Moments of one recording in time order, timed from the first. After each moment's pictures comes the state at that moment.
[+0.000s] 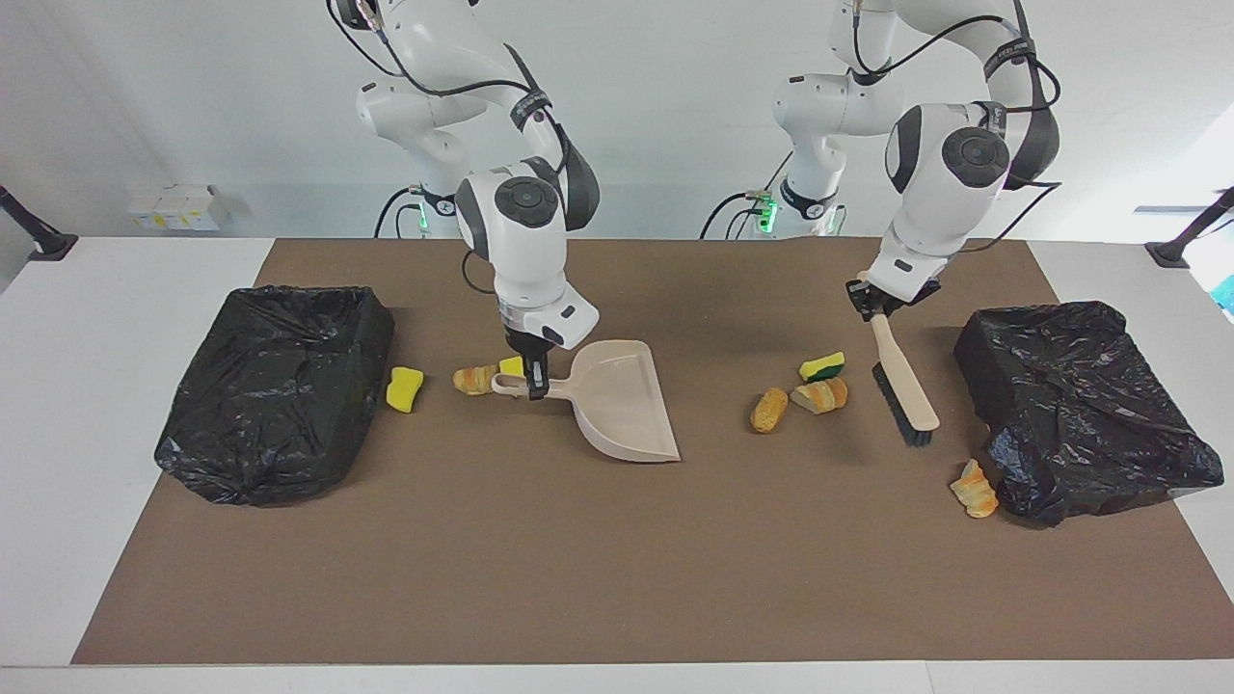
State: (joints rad) left arm -0.11 -0.06 -0.02 -2.10 0.17 1.90 -0.14; right arm 0.41 0.26 0.00 -1.86 -0.12 2.14 -1.24
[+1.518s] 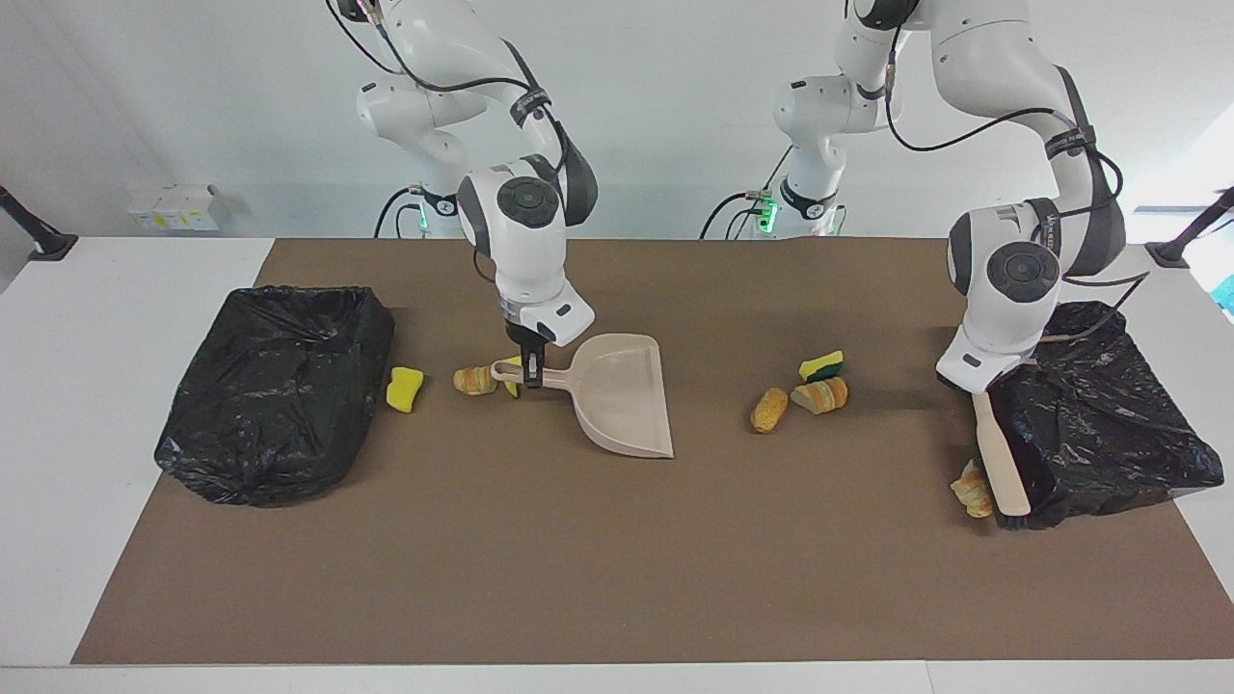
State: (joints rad) left arm 0.03 0.24 -0.02 -1.93 0.43 2.06 -0.04; right arm 0.41 0.22 0.01 -1.92 -0.12 2.14 -1.15
